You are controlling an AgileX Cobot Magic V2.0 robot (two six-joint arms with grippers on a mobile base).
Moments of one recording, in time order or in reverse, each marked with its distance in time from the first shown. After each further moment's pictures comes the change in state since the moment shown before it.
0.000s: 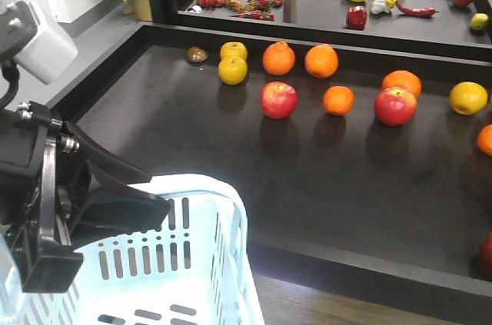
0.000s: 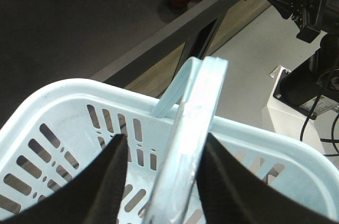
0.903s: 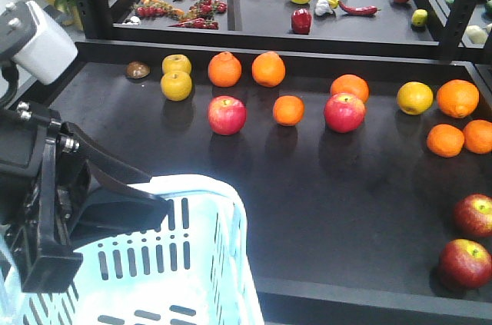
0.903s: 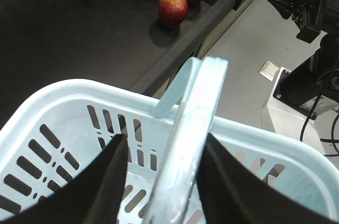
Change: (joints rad) left arm 0.000 0.000 0.000 0.000 0.000 0.000; right arm 0.000 0.000 0.000 0.000 0.000 0.000
